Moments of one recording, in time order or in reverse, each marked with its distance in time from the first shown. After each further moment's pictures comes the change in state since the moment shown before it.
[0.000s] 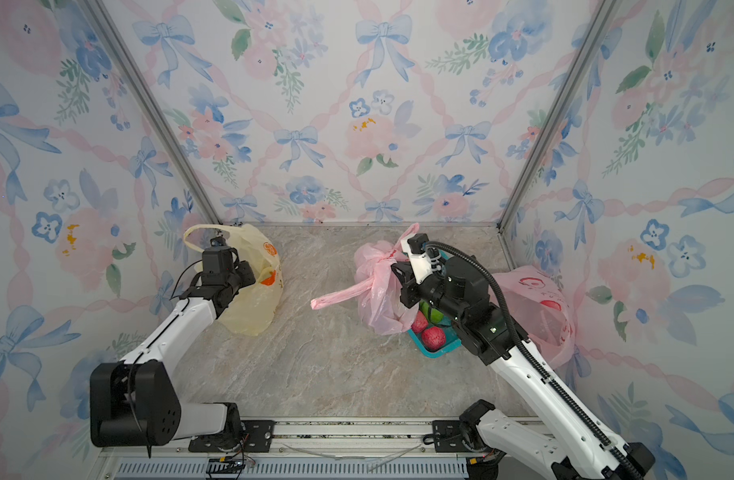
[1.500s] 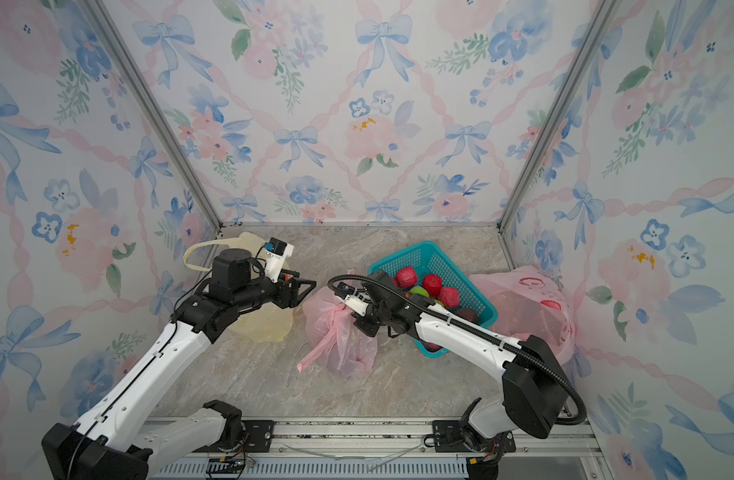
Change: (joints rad) left arm -0.396 -0.172 0.097 -0.257 0.587 0.211; right arm 0.198 0.445 -0.038 -0.082 0.049 -0.302
